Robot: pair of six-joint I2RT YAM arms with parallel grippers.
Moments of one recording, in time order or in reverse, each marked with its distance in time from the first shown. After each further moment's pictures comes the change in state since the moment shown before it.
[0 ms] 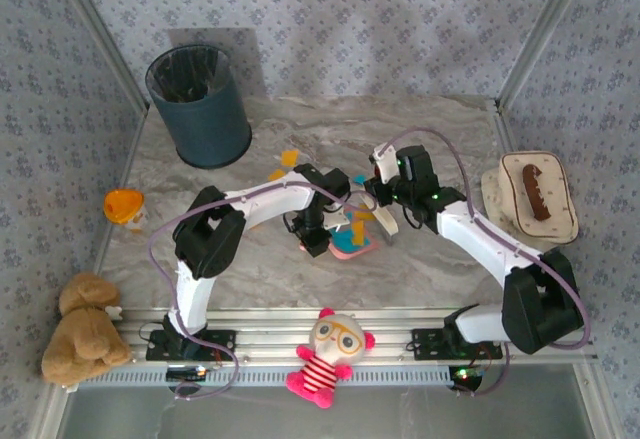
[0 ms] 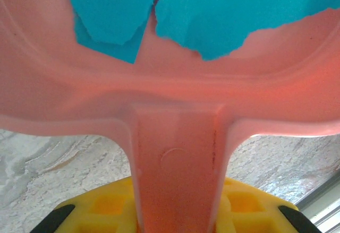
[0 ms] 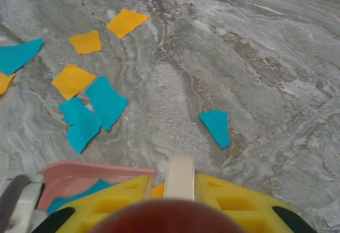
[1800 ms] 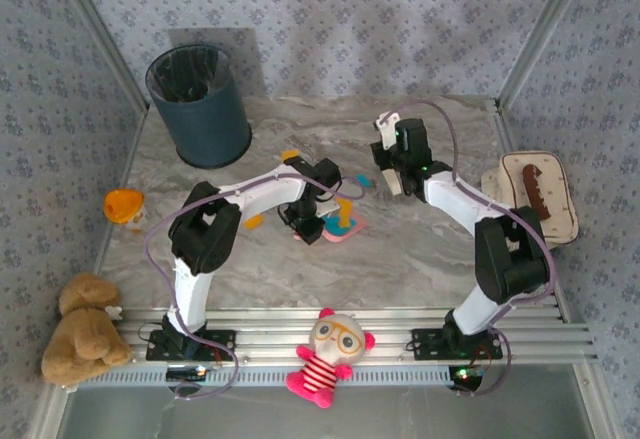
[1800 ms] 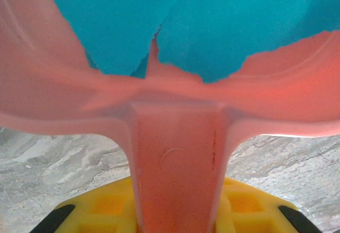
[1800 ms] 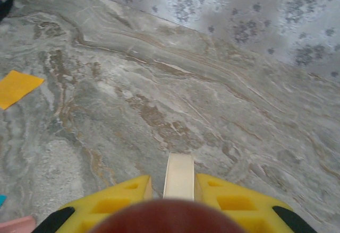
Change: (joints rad) left arm 0.076 0.001 0.000 0.053 -0.063 -0.096; right arm -0.094 0.295 0.200 0.235 0.158 -0.081
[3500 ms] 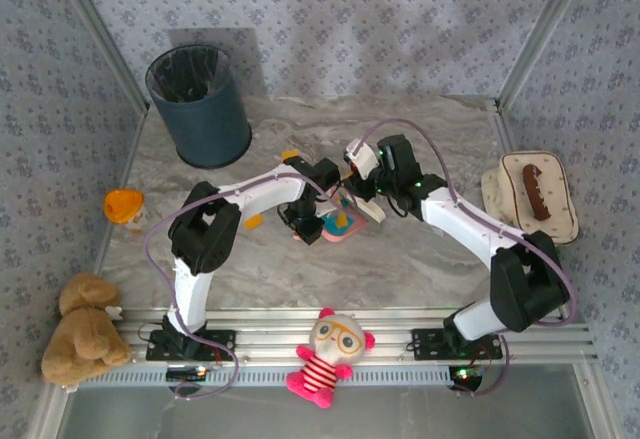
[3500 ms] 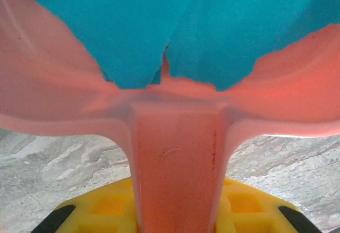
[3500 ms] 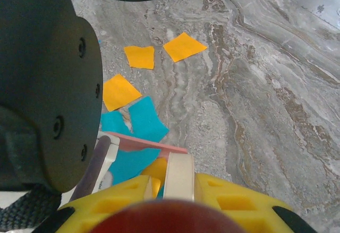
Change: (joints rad) left arm 0.002 0.000 0.000 -0.006 0.003 -0.011; right arm 0.165 -0.174 -0.075 -0.216 -0.254 -0.108
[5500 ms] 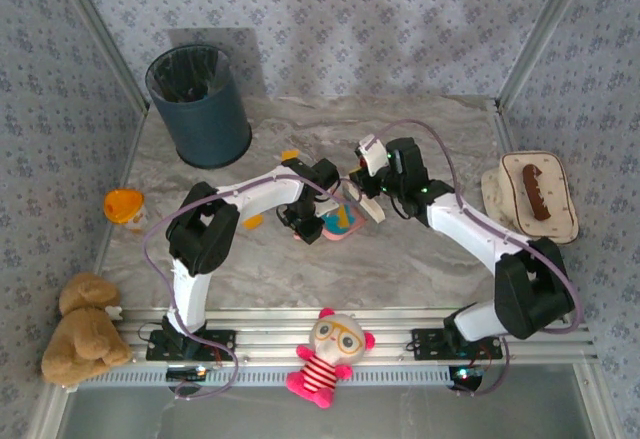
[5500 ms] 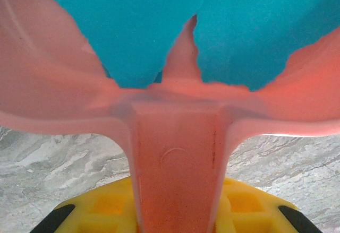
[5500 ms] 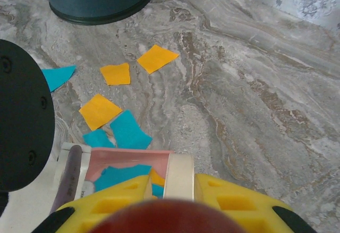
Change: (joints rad) left arm 0.000 -0.018 -0.036 0.056 -0.004 -0.008; right arm -0.032 -0.049 -0.068 0.101 0.057 0.149
